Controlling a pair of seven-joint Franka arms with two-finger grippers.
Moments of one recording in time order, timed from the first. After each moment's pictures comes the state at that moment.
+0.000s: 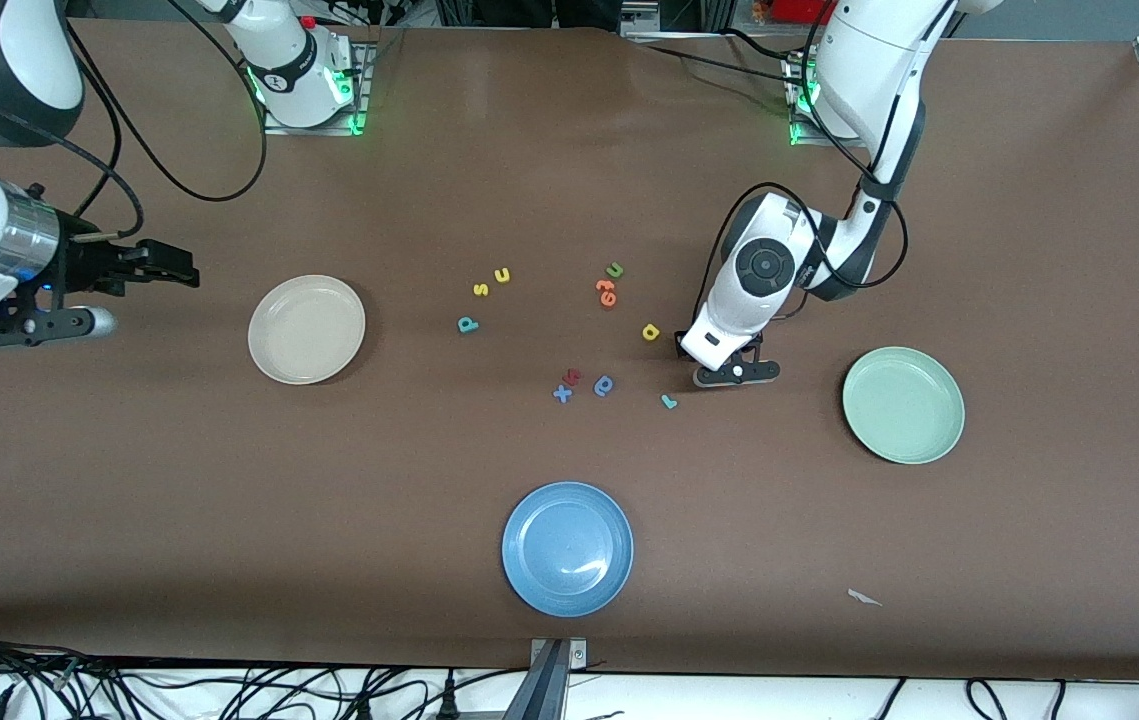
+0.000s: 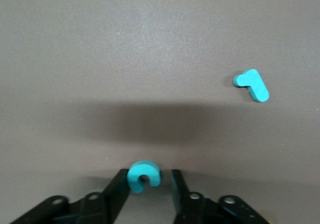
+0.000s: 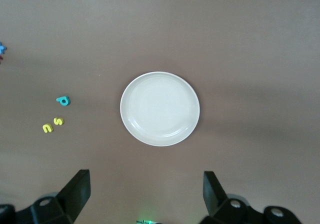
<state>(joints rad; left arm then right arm) -0.54 0.55 0.03 -2.03 -0.10 2.55 -0.54 0.00 0.18 0.08 -1.58 0.07 1.56 -0.05</state>
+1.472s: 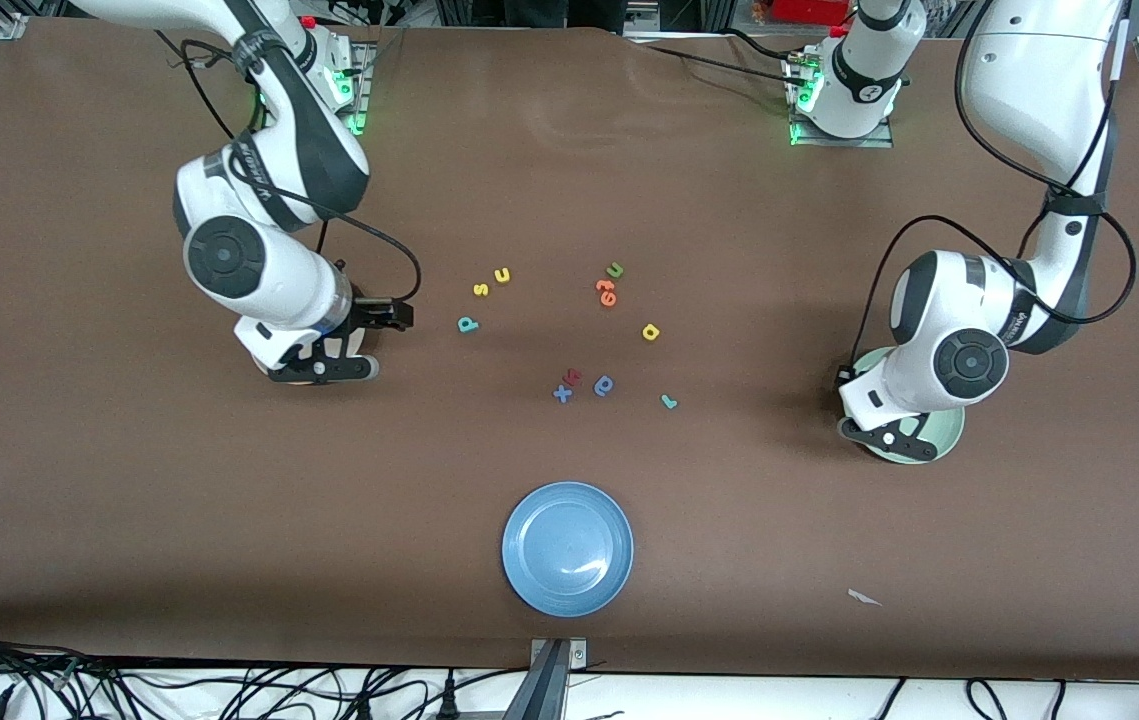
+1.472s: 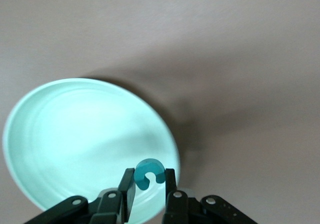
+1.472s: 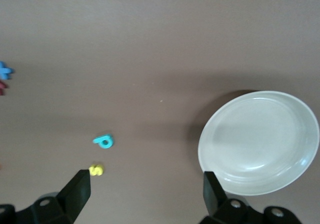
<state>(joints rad) -0.18 0.54 0.07 -1.77 0.12 2.10 0.17 0.11 0.39 0.33 -1.74 -0.06 1.95 0.39</state>
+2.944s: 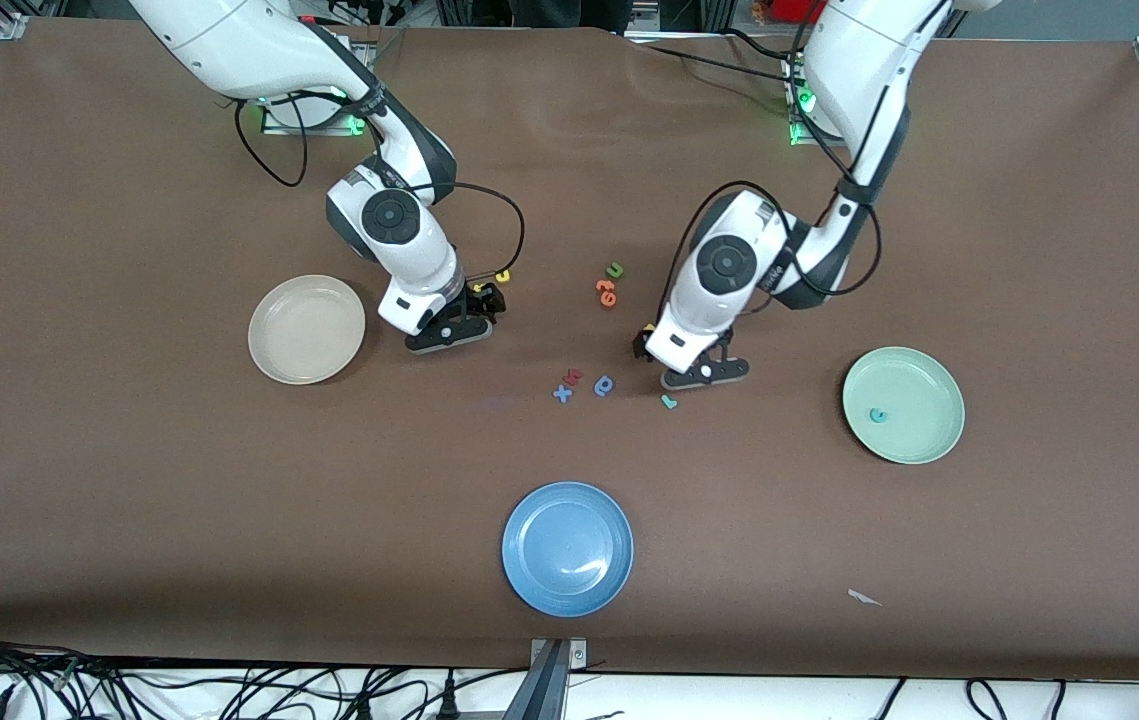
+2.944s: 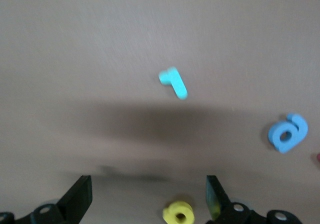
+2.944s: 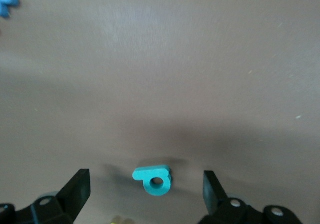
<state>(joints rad) -0.52 0.58 -0.09 -1.93 -0.02 2.49 -0.78 0.19 0.55 0.41 -2.10 -0.30 2.64 0.57</state>
